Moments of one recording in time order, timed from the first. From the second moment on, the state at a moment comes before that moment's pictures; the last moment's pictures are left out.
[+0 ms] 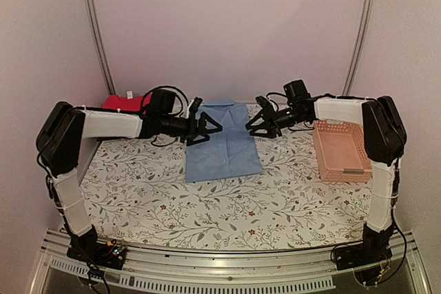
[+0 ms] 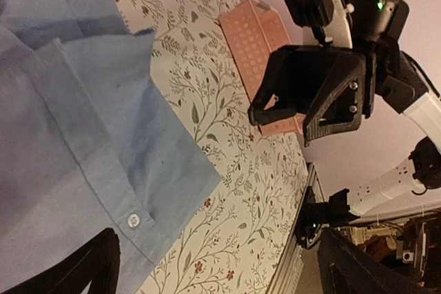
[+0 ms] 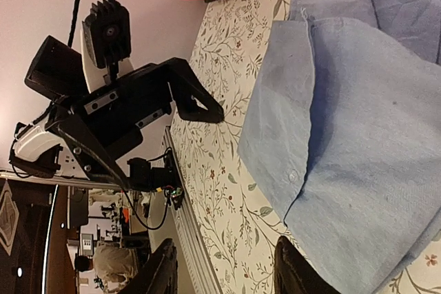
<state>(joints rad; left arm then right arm) -0.50 1.87 1.22 0.09 0.71 -0.64 0.41 2.07 1.56 -0.31 -1.05 0.48</state>
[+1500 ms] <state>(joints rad) -1.03 1.27 0.66 -0.07 -0.09 0.03 0.64 2.11 1.62 -0.25 -0.96 0.49</state>
